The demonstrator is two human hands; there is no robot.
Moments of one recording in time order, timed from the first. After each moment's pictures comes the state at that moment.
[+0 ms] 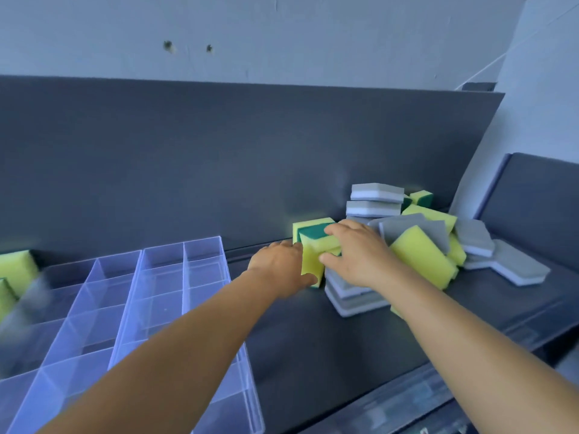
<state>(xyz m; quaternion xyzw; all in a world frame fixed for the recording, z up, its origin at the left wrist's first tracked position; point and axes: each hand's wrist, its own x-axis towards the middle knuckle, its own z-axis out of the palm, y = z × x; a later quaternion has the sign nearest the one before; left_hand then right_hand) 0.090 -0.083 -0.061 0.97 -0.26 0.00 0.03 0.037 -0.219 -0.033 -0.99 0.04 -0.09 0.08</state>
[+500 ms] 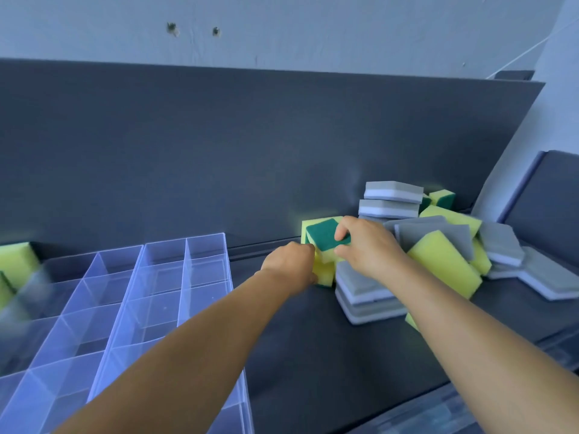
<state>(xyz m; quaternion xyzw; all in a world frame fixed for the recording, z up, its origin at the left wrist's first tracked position) 0.113 -0.102 -0.073 0.97 -0.22 -0.02 0.06 0.072 -0.233 -0.039 -0.98 0.07 -0.11 0.17</state>
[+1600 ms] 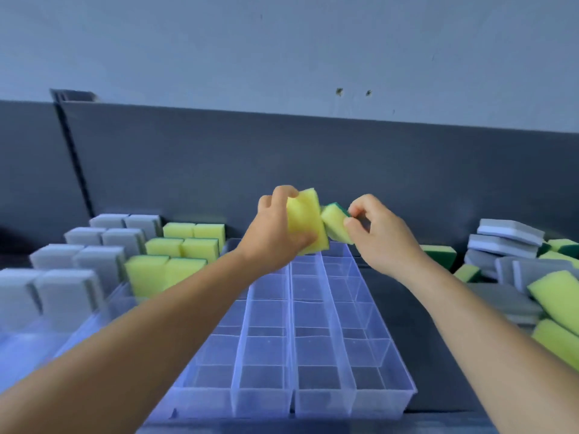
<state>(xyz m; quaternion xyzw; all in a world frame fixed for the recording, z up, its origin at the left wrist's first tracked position) 0.015 0.129 0.009 0.90 -0.09 0.18 0.39 0.015 -0.048 0.017 -0.91 -0.14 -0.20 0.35</state>
